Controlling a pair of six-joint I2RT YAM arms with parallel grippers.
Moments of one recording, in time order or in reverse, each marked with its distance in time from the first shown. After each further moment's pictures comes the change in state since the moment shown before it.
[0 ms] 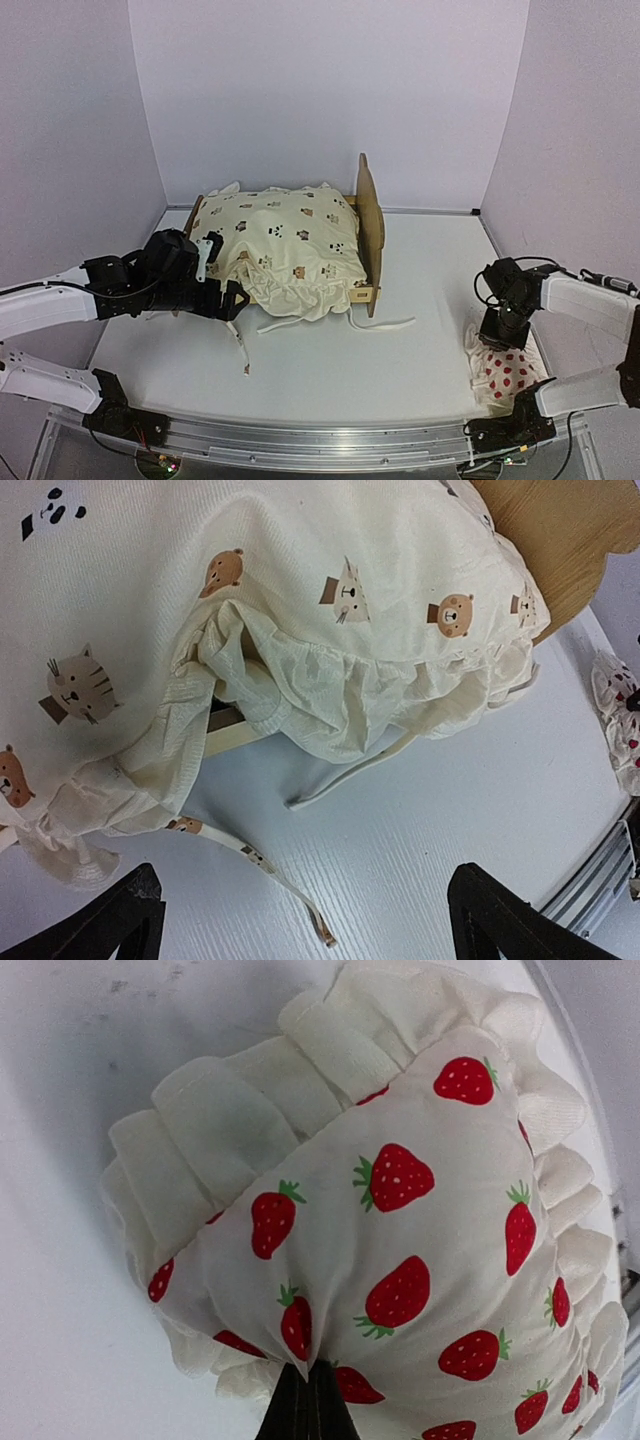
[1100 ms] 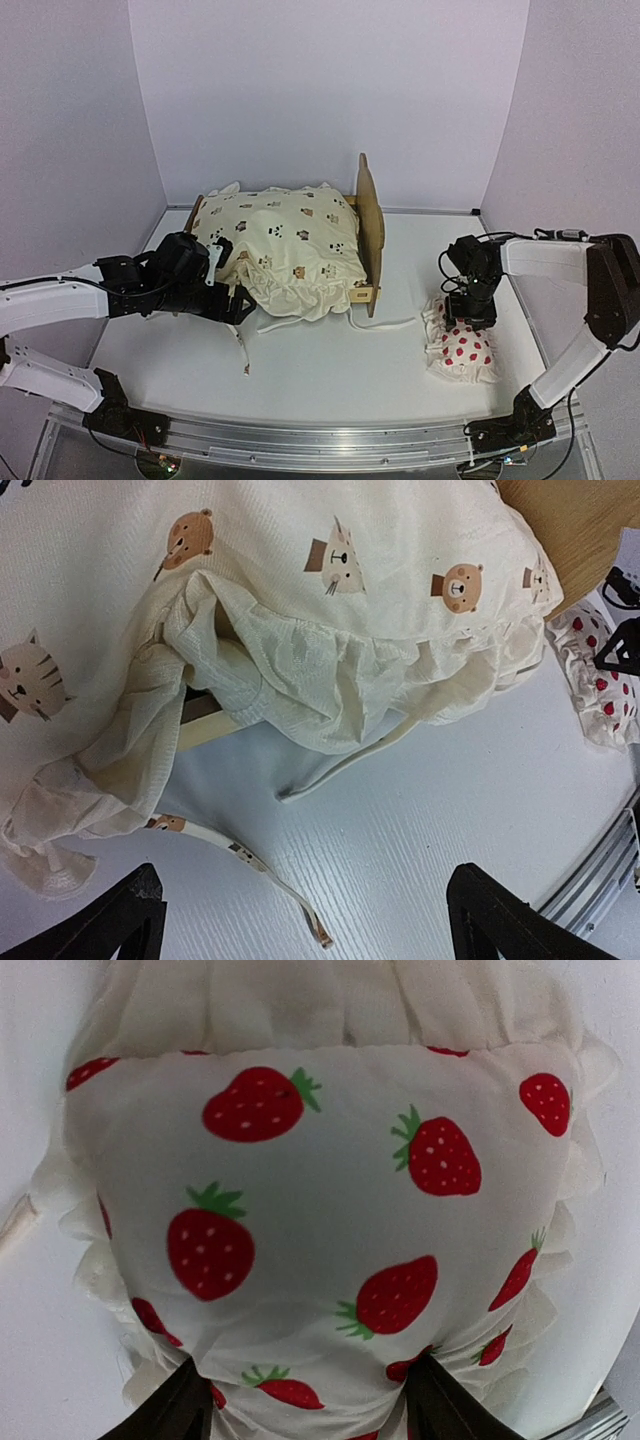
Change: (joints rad) left arm 0.000 0.073 0.003 0.024 0.037 0.002; right arm 0.098 0.377 0.286 0.028 -0.102 -0.303
